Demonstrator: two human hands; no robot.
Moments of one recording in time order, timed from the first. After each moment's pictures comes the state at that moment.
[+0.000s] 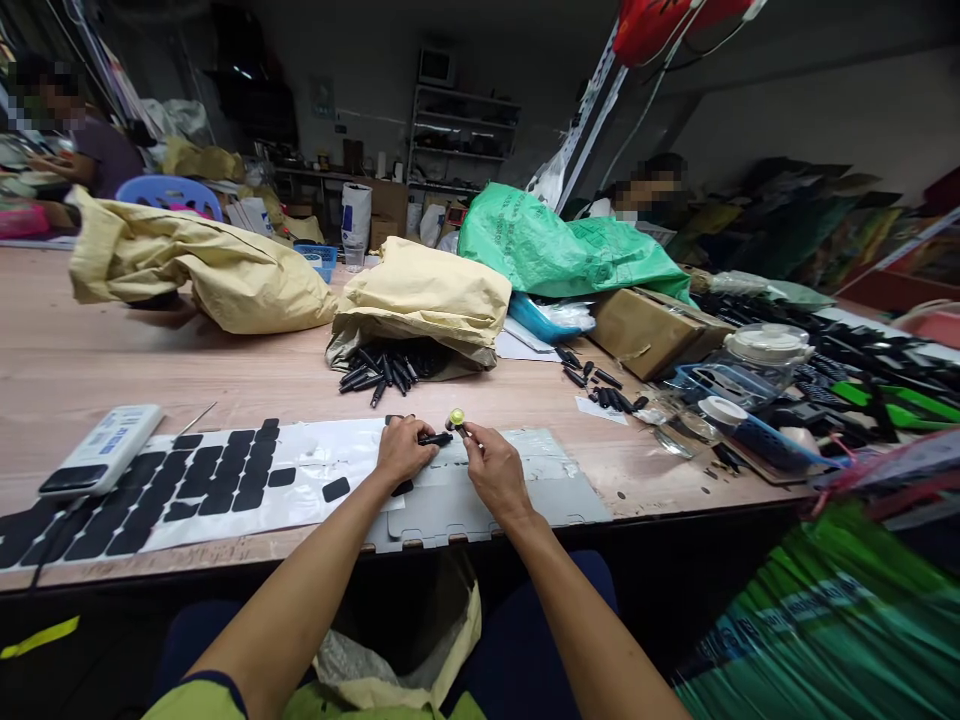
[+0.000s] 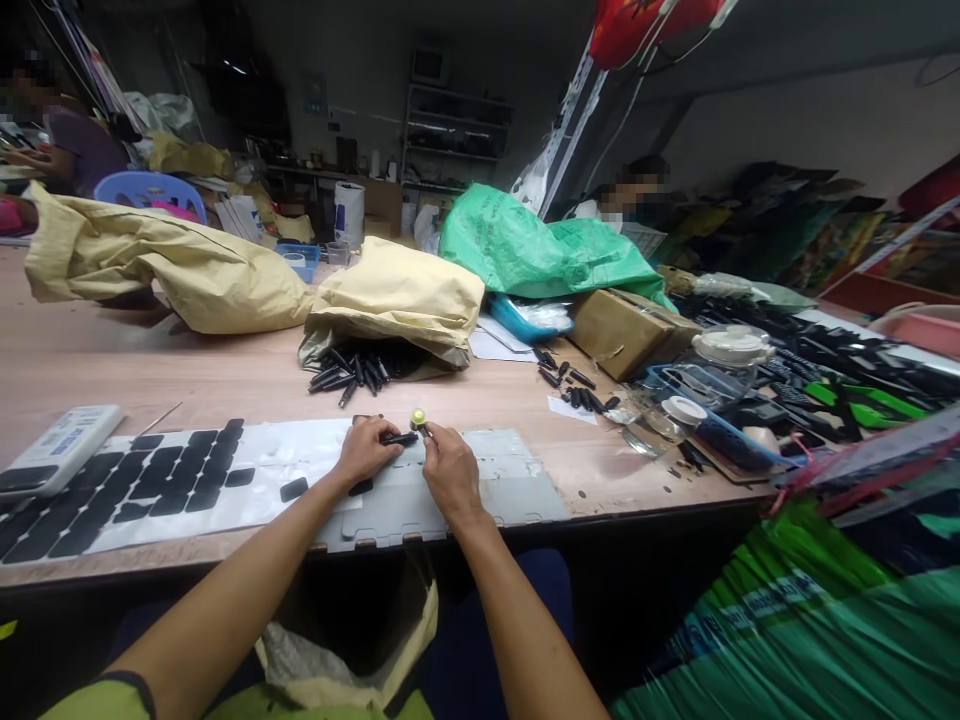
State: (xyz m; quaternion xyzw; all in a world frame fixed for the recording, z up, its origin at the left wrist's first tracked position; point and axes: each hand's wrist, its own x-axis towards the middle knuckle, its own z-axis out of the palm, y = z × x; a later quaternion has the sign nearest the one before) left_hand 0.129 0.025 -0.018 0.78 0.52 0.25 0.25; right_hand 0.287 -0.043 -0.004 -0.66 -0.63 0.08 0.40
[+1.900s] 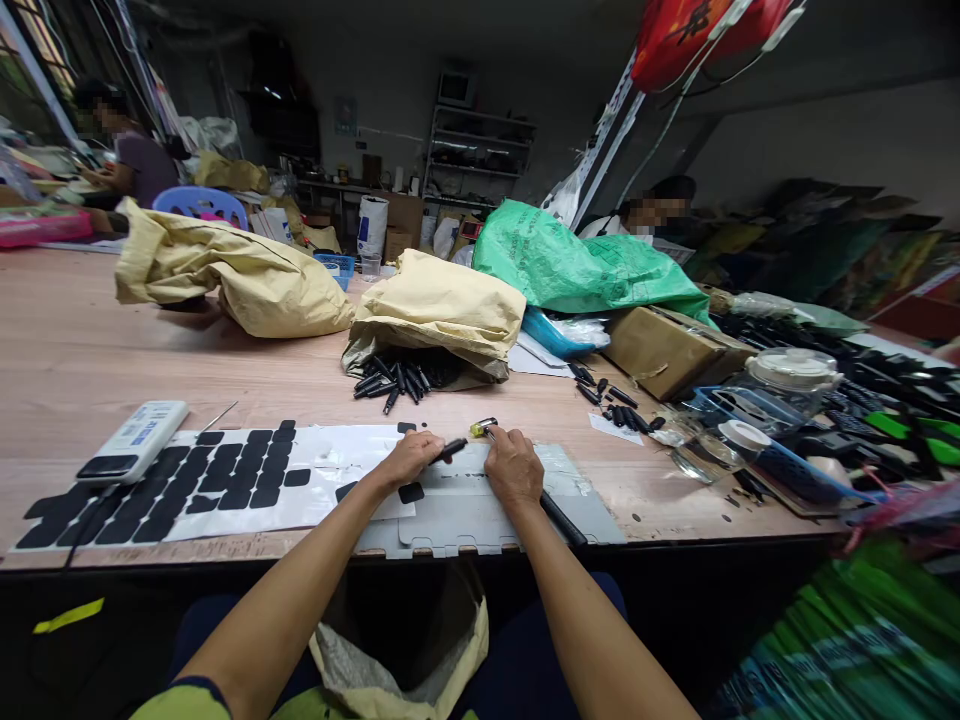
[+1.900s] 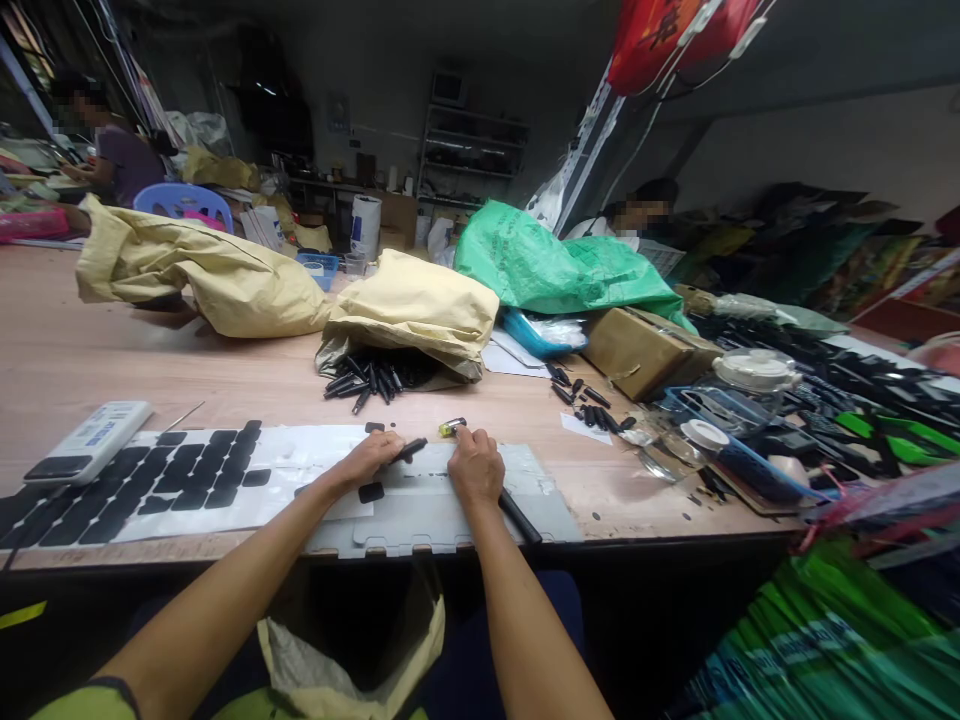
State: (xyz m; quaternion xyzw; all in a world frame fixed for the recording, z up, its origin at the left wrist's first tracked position) left_hand 0.105 0.015 0.012 0.78 0.39 0.23 0.43; right_hand 0.310 -0.015 -0.033 -0.76 -0.60 -0.13 0.20
